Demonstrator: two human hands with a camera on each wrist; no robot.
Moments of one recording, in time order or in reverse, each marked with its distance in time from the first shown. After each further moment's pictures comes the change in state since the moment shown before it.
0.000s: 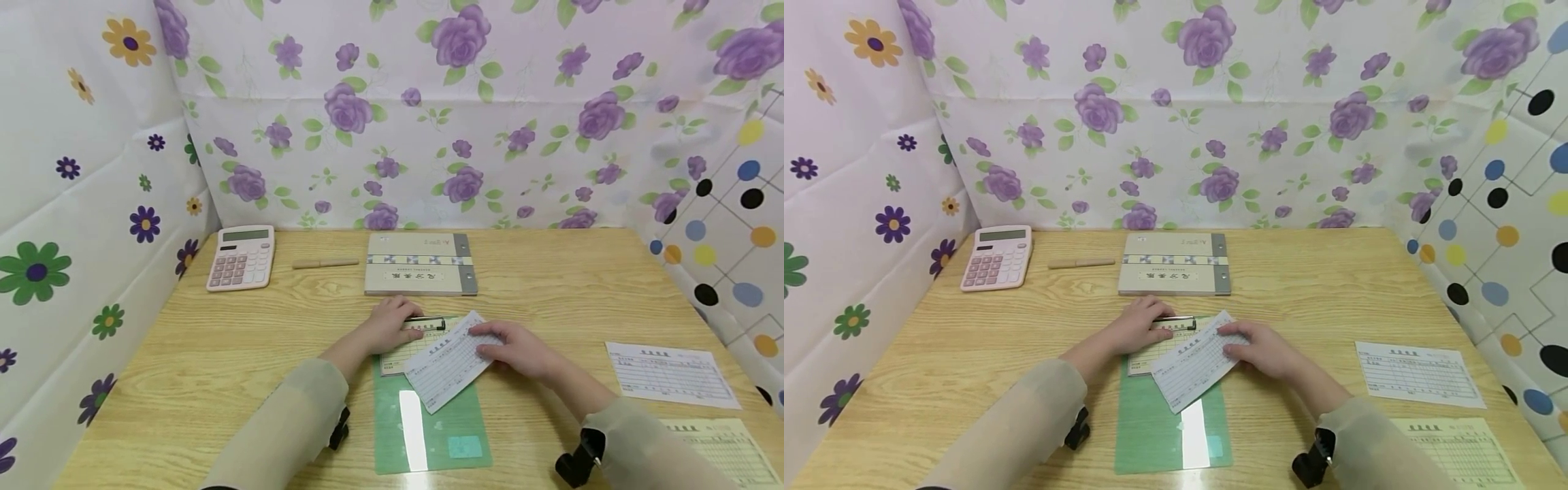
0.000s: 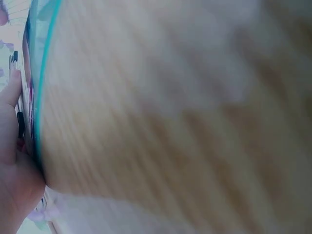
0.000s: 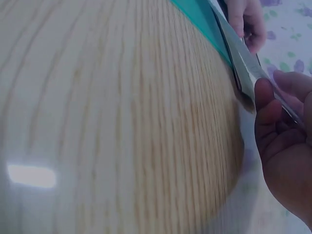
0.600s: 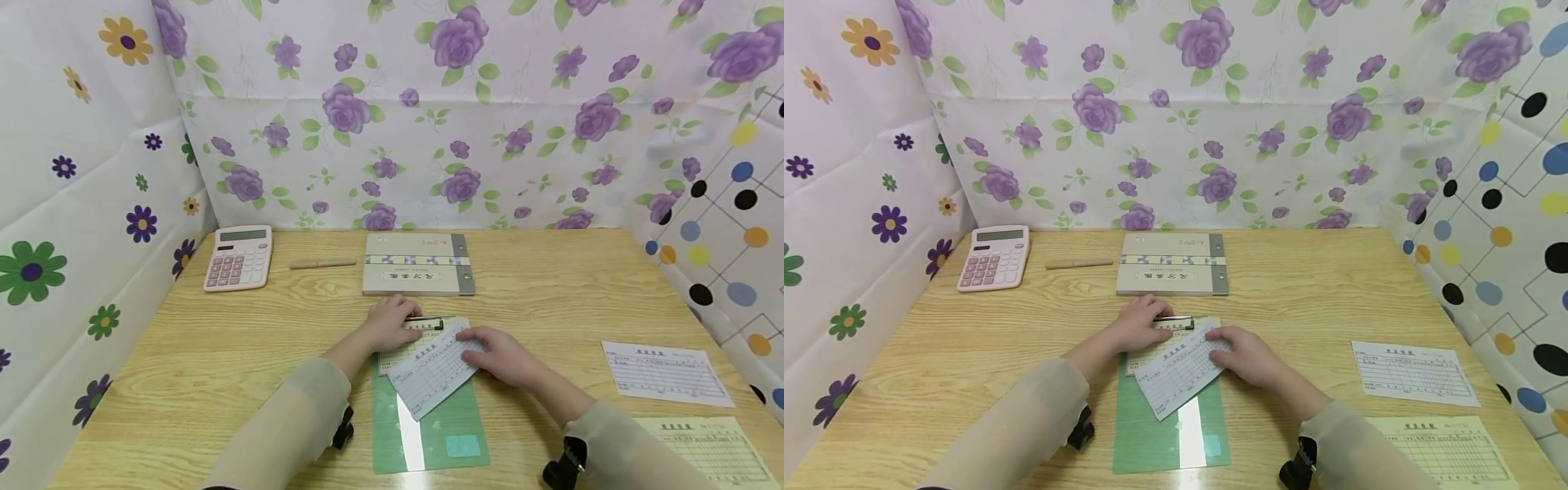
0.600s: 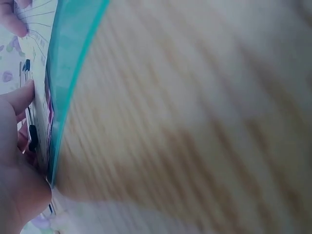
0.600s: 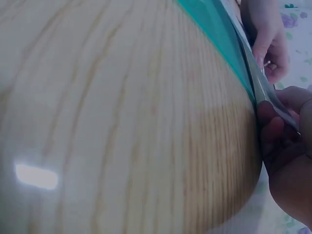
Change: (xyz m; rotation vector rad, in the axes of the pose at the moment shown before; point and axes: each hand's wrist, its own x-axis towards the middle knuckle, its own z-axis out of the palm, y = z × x) left_hand 0.004 0.008 0.000 0.003 0.007 -0.083; right_hand 0.004 -0.010 0.026 -0.164 0.080 -0.033
